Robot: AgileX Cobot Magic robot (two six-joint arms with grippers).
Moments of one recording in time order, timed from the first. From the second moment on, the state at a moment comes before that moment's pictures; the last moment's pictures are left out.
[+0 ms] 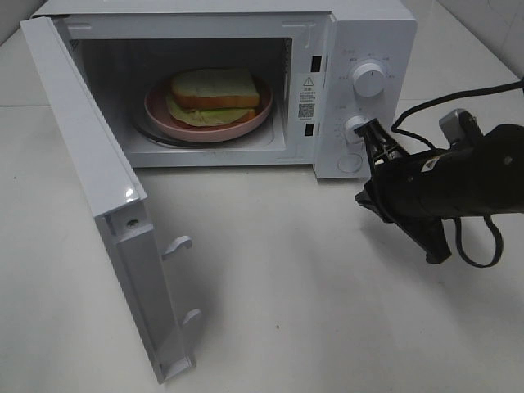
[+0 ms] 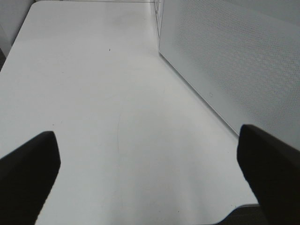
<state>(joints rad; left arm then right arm) -0.03 0.00 -0.52 -0.07 1.07 -0.01 0.44 1.69 -0.63 0.46 -0.27 0.90</state>
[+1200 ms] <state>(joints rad) -0.03 0.00 -0.52 -0.07 1.07 -0.01 0.44 1.10 -0.63 0.15 0.46 -0.09</state>
